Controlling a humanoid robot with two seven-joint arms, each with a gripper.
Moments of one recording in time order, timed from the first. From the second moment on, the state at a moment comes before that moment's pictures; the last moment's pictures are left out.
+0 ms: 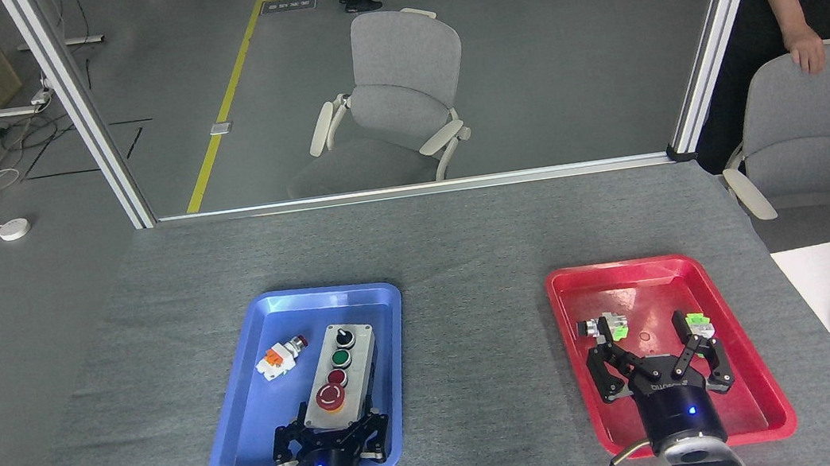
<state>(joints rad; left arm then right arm) -0.28 -0.10 -0.20 -0.94 -1.47 0.22 0.12 -0.07 -0.02 0.04 -1.45 1.44 0.08 -0.07</state>
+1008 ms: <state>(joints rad) -0.23 -0.11 -0.25 -1.24 -1.35 0.16 0.11 -0.05 -0.03 0.00 -1.48 1.44 0.07 -0.06</state>
